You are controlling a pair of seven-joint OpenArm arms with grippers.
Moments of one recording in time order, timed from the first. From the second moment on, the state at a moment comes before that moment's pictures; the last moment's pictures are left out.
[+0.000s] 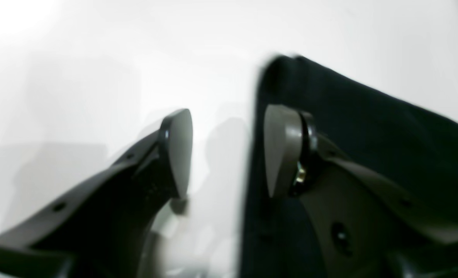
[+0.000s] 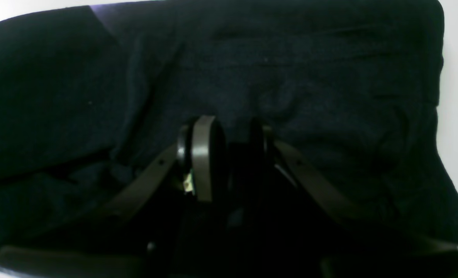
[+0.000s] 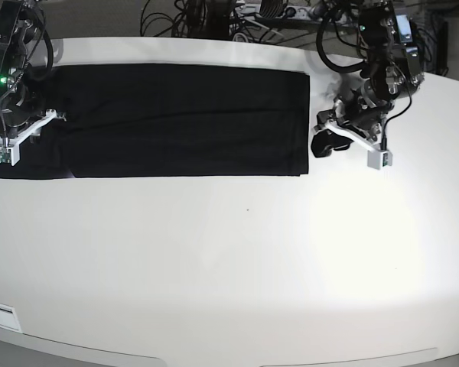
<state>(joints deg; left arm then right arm) 17.4 -7.3 -11.2 107.0 -39.4 -2.2 53.6 -18.9 20.0 25.5 106.4 17.6 10.5 -54.3</state>
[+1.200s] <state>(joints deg) 17.9 -8.8 -9.6 111.2 -33.6 -7.2 53.7 -18.9 20.3 25.5 118.6 23.7 17.7 -54.3</state>
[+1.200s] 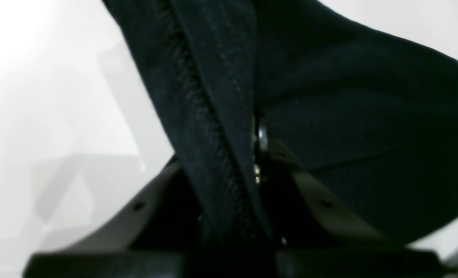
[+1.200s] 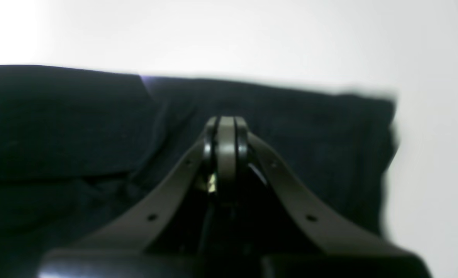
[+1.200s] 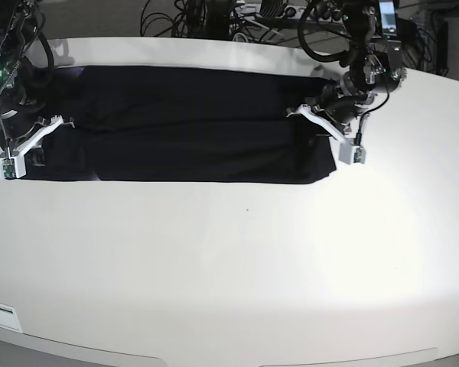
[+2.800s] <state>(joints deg) 15.0 -6.3 -9.4 111.4 -64.9 -38.4 56.4 -20.3 14.0 25.5 96.5 31.1 29.1 -46.7</state>
